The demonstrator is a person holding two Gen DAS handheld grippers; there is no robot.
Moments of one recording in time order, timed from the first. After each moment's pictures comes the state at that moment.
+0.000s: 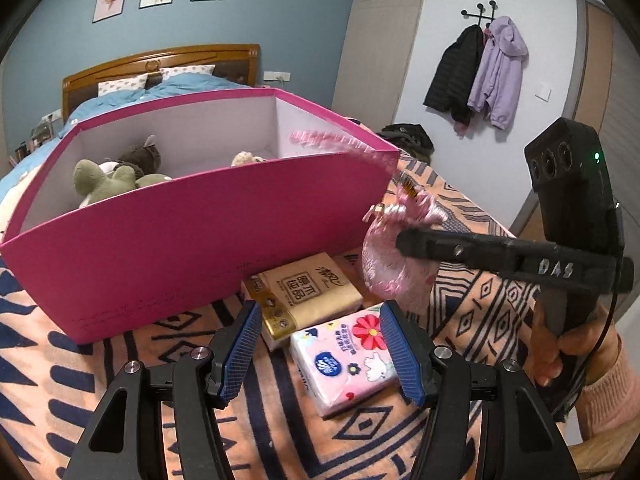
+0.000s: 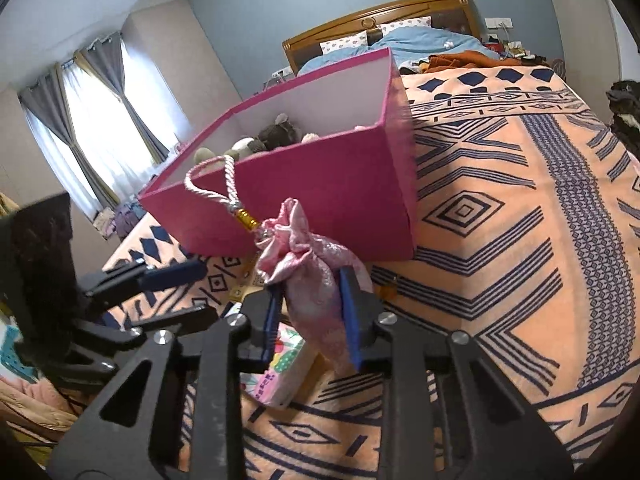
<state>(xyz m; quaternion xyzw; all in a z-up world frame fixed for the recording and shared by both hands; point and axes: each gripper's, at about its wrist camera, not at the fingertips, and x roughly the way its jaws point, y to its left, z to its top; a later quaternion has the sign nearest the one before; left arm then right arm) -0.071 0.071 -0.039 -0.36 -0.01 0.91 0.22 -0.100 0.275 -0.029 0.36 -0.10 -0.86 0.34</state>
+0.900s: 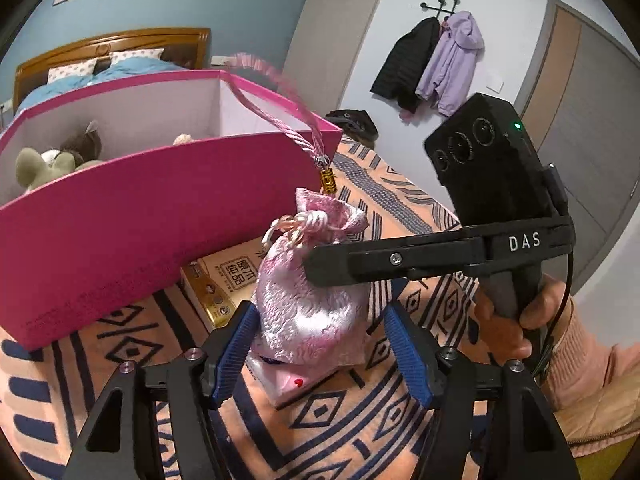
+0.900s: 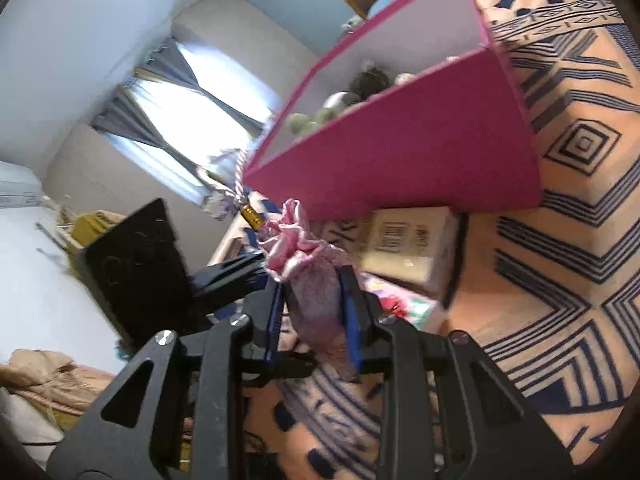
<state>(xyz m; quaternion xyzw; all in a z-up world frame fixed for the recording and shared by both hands) -0.068 0.077 -0.042 -0.38 -0.03 0.87 0.32 -0.118 0.248 -0.039 0.44 -0.19 -0.74 0.48</state>
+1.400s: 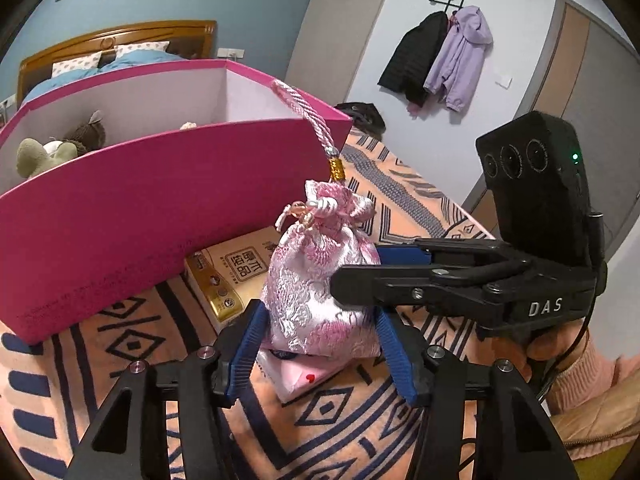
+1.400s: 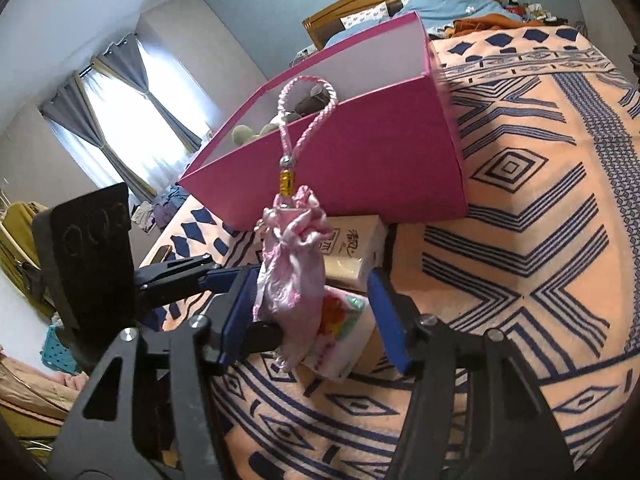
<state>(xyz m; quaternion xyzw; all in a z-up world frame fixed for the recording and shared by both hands) -0.073 0.082 -0.047 -0.39 -0.03 0.87 0.31 -0.080 0.249 -0.033 0.39 -0.12 -0.82 0.39</state>
